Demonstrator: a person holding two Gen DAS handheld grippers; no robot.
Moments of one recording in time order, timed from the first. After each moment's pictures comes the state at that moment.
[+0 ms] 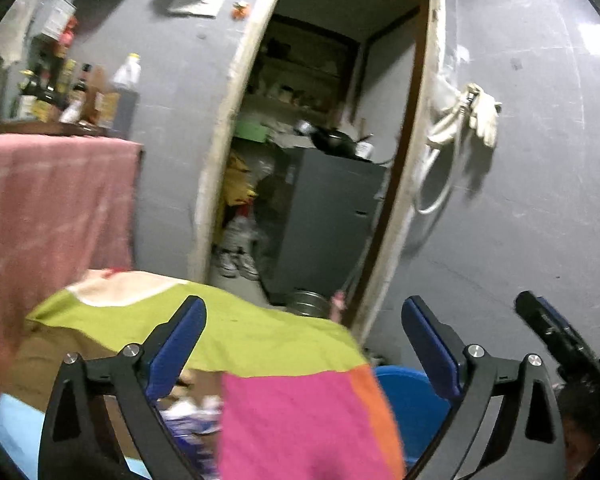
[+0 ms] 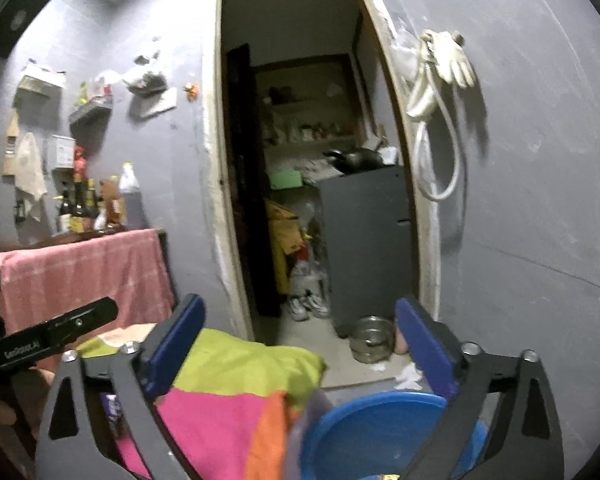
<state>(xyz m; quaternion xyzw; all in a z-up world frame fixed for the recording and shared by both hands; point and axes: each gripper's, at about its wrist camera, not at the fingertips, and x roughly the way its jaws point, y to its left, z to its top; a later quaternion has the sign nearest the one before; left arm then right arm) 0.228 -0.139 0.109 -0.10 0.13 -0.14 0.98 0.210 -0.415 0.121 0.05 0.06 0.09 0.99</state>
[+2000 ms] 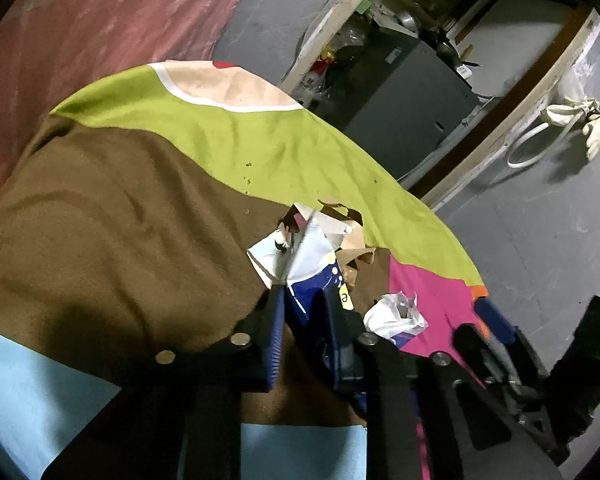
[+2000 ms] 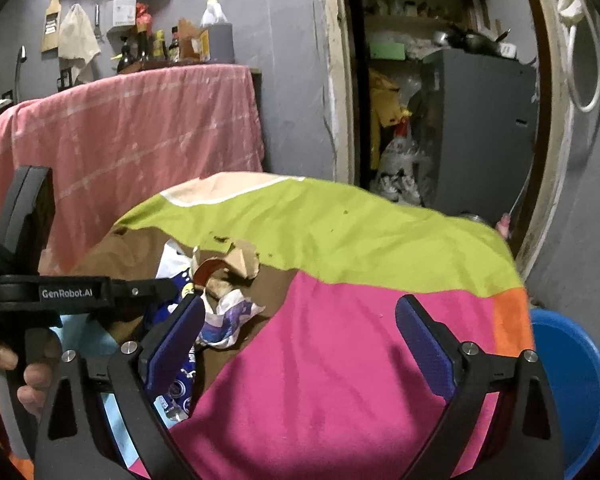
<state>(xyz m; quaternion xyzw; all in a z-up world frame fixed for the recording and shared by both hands) 0.293 -0.003 -0.010 -0.25 0.40 -0.12 0.88 0.303 -0.248 0.004 -0.02 0.31 0.23 0.92</state>
